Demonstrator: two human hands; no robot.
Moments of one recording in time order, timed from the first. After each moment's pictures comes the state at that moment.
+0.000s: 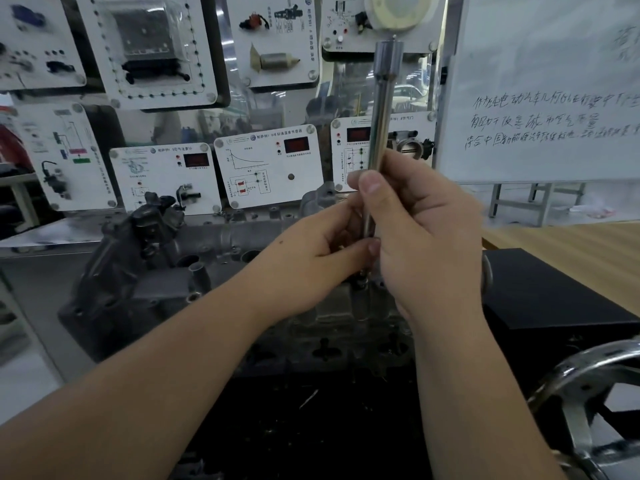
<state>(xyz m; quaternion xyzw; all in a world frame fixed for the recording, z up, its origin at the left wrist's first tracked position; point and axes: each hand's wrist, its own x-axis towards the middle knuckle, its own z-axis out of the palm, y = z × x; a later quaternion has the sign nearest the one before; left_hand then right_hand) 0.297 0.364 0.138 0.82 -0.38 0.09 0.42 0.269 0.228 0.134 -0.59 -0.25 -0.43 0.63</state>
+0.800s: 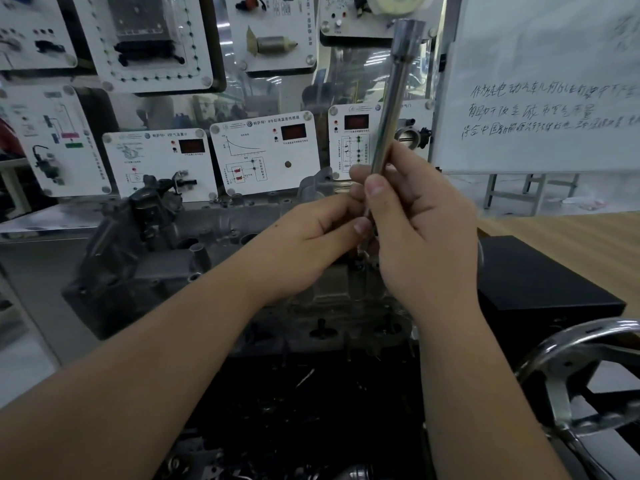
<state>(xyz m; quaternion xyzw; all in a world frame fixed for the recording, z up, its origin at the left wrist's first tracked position) 0.296 0.367 0.136 0.82 -0.37 0.08 0.43 0.258 0.223 0.122 -0.65 -0.23 -0.42 0.59</state>
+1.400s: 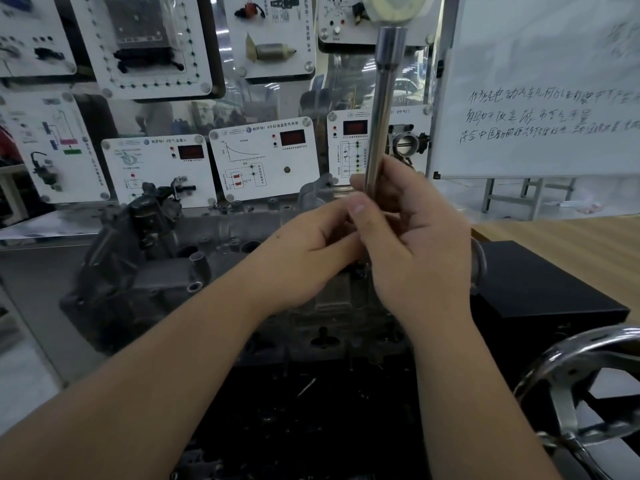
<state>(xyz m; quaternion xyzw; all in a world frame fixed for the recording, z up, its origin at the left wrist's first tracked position) 0.297 0.367 0.134 0.81 -0.38 0.07 0.44 0.264 0.227 0.116 -0.66 -0.21 -0.45 0.56</state>
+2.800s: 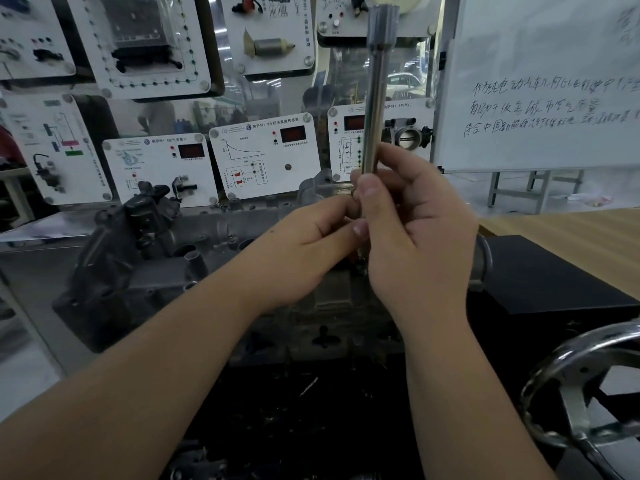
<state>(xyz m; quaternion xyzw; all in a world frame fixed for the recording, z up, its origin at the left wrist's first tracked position) 0.296 0.369 0.136 0.83 -0.37 0.09 0.42 0.273 0.234 0.112 -0.59 -0.19 -0.47 0.62</state>
